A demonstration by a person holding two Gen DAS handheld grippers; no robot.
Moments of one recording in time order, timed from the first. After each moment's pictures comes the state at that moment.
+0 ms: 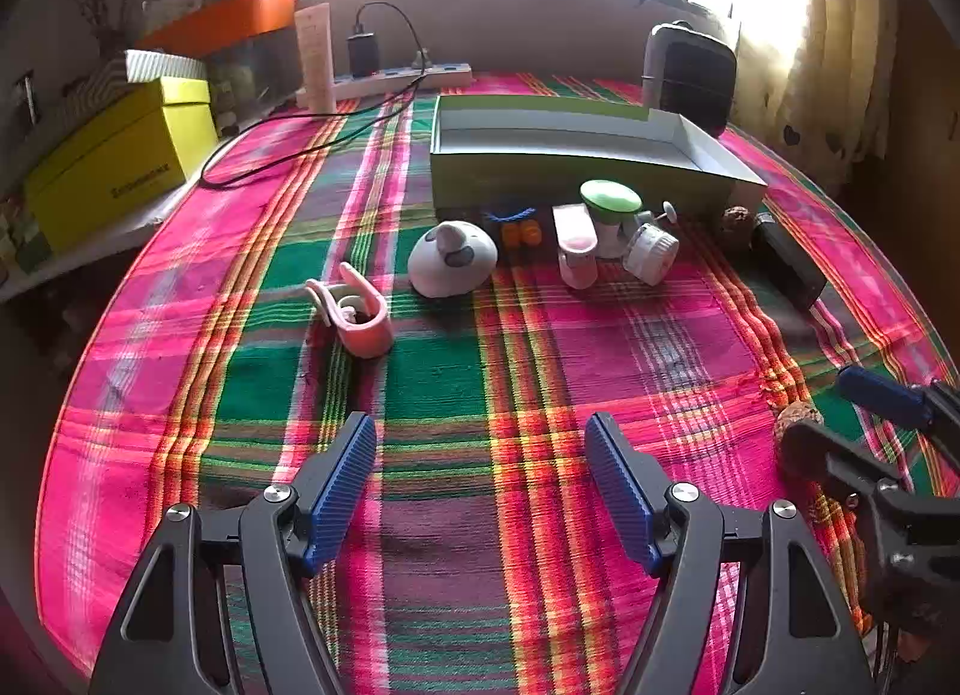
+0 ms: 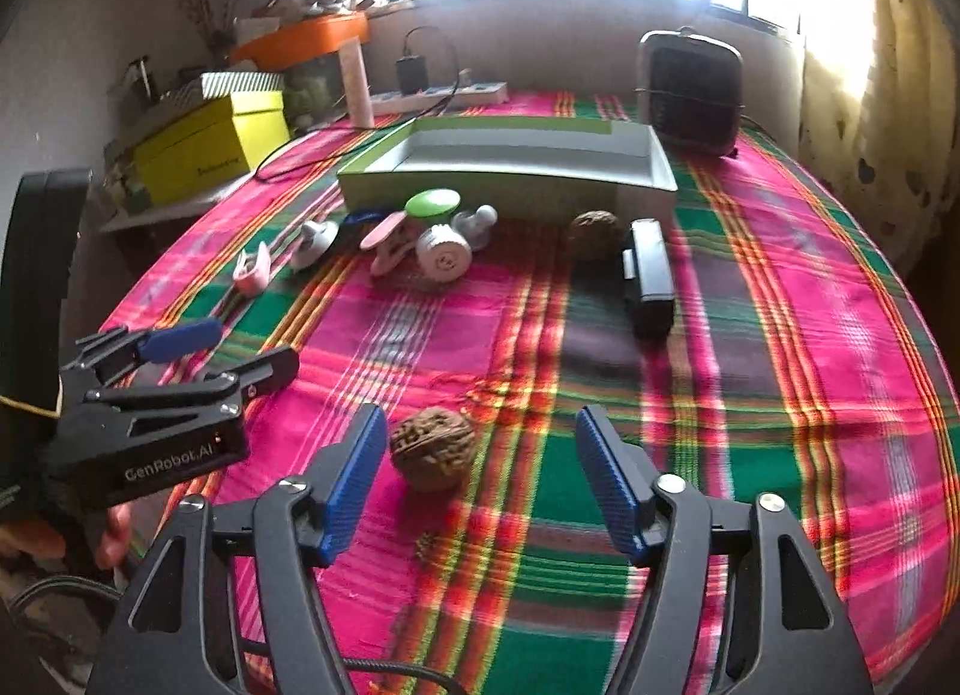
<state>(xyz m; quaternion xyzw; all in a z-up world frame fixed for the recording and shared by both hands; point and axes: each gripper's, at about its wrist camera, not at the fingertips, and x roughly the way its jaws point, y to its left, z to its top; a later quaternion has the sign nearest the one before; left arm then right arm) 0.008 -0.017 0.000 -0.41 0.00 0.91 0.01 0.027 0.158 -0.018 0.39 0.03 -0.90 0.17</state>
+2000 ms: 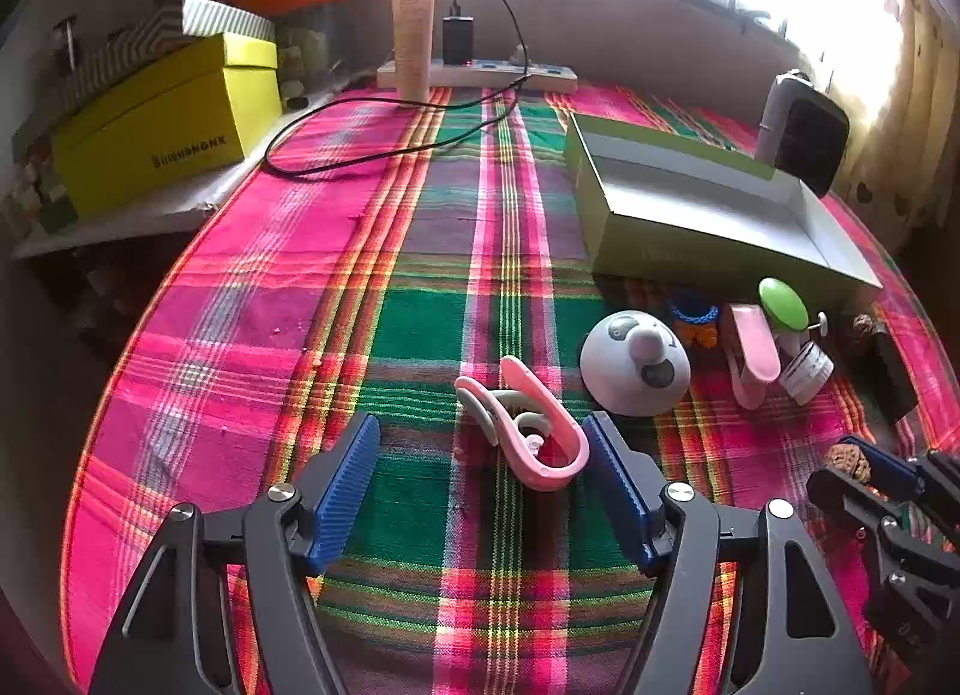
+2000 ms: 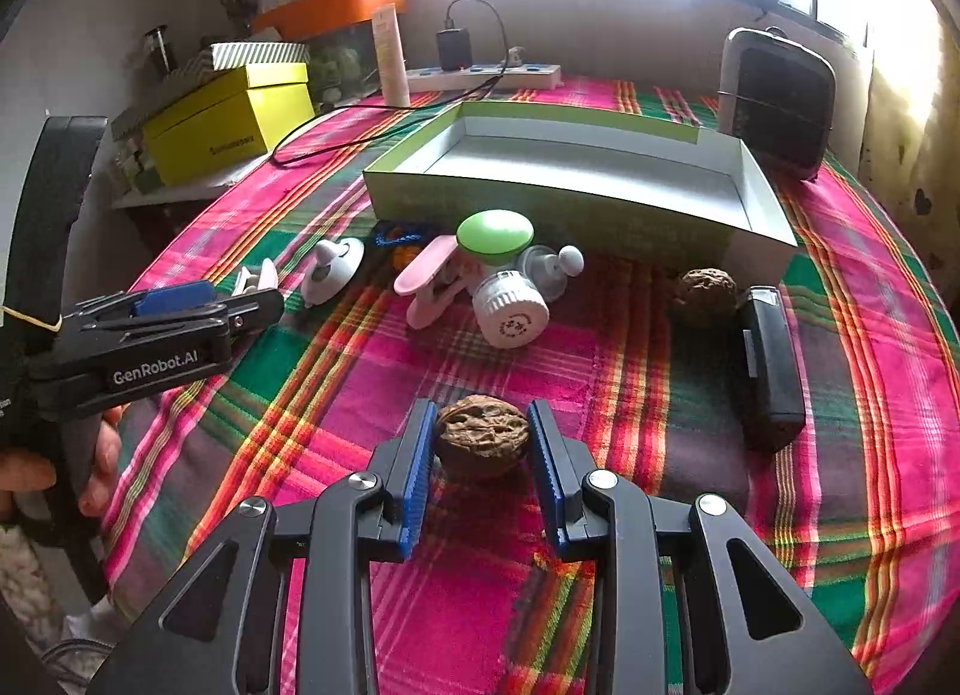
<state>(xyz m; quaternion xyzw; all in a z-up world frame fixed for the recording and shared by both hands) -0.047 -0.078 0.001 -0.42 -0.04 0.90 -0.06 -0.028 0.124 -0.022 0.41 0.04 -0.89 0.21</state>
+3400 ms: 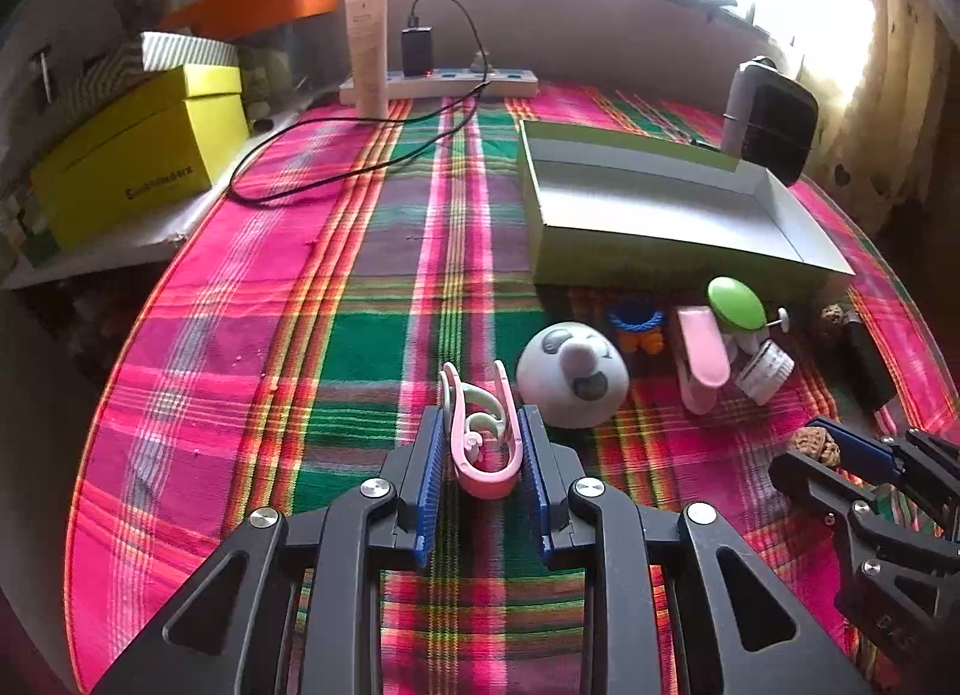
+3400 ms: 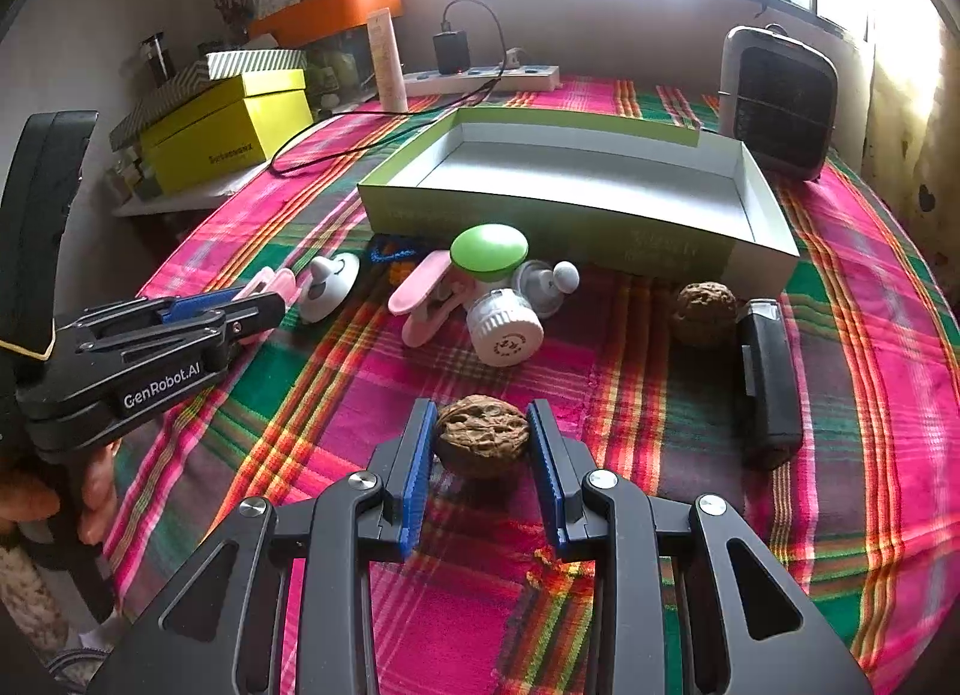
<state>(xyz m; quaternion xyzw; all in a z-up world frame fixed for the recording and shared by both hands) -0.050 -0.057 0.011 -0.42 -0.02 0.91 -0.03 -0.034 0.122 -0.015 0.41 0.03 -0.89 0.21</state>
